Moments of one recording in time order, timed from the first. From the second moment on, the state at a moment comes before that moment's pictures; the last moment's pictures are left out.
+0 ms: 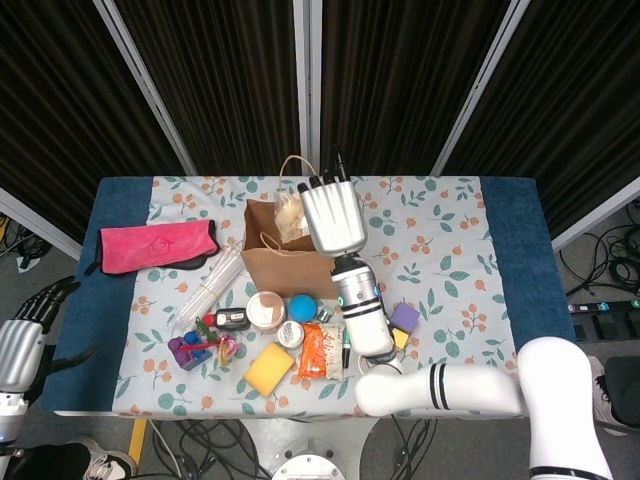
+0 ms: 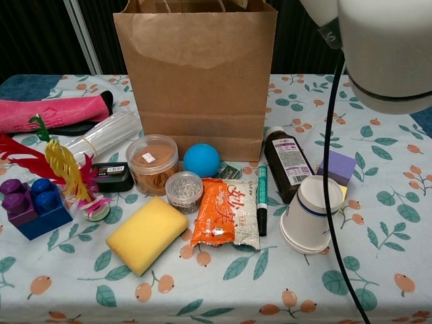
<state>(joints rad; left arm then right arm) -0.11 -1.23 -0.02 -1.34 1.61 1.61 -0.39 1.21 -1.71 0.48 -1.57 -0.78 1.43 -1.03</state>
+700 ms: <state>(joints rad) -0.11 -1.23 -0.03 -1.35 1.62 1.62 -0.39 1.19 -1.68 0.47 -1.64 -0.75 1.44 -1.07</state>
